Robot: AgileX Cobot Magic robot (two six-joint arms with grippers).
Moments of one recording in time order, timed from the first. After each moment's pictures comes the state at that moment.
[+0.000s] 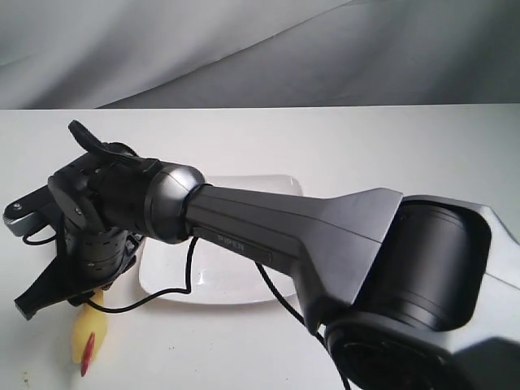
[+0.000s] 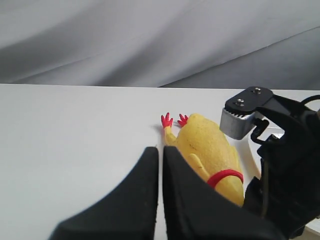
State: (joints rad) left arm 0.14 0.00 -0.01 0.01 0.26 -0.03; right arm 1.03 2.49 -2.15 0.05 0.92 0.12
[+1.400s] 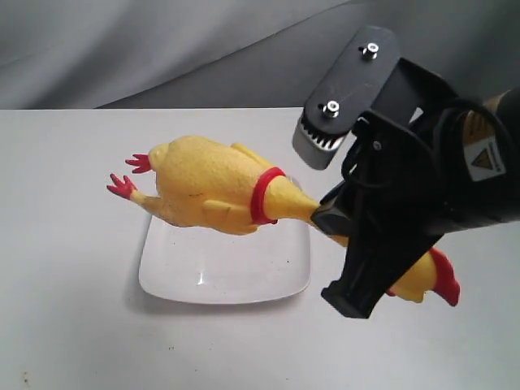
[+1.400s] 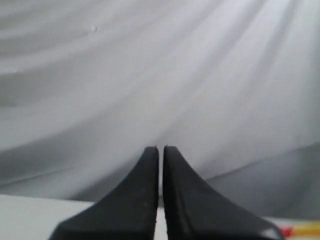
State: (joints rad) left arm 0.14 0.00 -0.01 0.09 -0.13 -0.17; right arm 0.84 1.20 -1.00 -0.07 0.78 -0.18
